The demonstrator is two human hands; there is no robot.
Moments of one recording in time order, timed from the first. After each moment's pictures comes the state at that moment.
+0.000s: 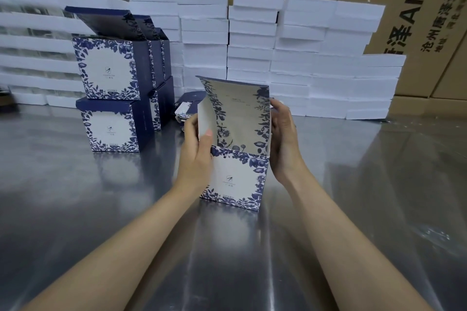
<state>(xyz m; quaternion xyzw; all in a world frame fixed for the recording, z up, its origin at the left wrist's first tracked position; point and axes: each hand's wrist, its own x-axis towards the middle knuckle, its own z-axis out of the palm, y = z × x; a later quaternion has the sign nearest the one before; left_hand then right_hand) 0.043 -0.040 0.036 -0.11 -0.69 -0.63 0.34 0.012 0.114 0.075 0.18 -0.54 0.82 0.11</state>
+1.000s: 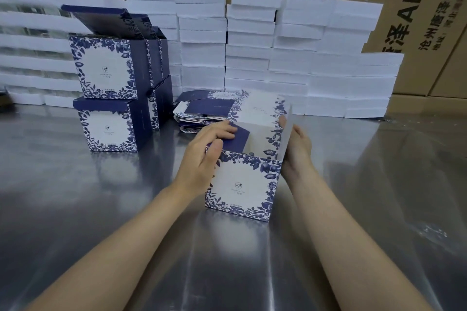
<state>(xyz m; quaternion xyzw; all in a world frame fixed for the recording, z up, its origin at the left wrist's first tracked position) 0.046 -0.042 0.038 -0.27 -0.74 -0.53 0.33 0.003 0.134 0.071 -0.05 -0.48 0.87 0.09</state>
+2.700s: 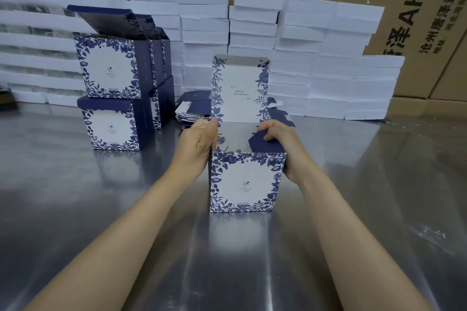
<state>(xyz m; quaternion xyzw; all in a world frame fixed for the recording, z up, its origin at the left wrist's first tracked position) 0.029 -0.053 0.053 -0.15 -0.73 -0.61 0.26 0.014 0.134 0.081 0.09 -0.69 0.72 0.01</state>
